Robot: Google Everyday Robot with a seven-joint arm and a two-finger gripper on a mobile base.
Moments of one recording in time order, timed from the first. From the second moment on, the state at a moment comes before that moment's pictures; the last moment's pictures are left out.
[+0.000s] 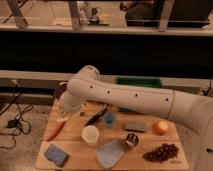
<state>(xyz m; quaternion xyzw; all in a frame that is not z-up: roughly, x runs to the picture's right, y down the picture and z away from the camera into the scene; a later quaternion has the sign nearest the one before) -0.197 0.104 0.657 -0.16 -0.35 -0.32 0.86</state>
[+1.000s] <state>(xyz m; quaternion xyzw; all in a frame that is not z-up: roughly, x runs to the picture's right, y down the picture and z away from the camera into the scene) -0.193 0.102 0.658 -0.16 -0.35 -0.32 0.87</state>
